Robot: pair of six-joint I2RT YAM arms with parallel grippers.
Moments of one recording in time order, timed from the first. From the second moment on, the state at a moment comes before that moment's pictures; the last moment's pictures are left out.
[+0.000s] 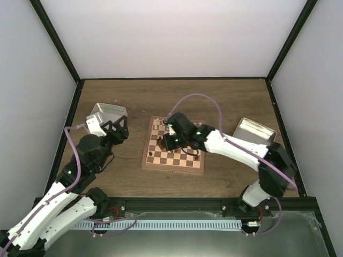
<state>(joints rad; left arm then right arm) -0.67 0.58 0.71 -0.29 -0.42 -0.69 0.90 1.52 1.13 -0.43 -0.14 0.54</state>
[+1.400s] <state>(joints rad) -0.67 0.52 0.67 -0.34 -0.54 -0.48 1.00 2.02 1.60 -0.89 -0.02 0.42</state>
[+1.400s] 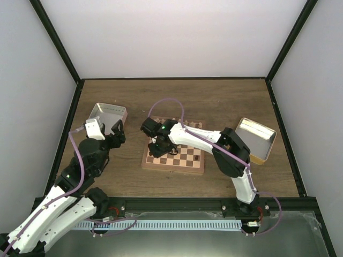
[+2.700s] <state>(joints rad) -0.67 0.55 0.67 -0.34 -0.54 -0.48 1.00 2.02 1.56 -0.82 -0.03 0.47</state>
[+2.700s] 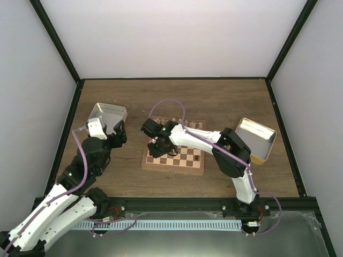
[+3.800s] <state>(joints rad) -0.67 0.54 0.66 -0.33 -0.56 -0.47 0.92 1.98 1.54 -0.66 0.09 0.48</state>
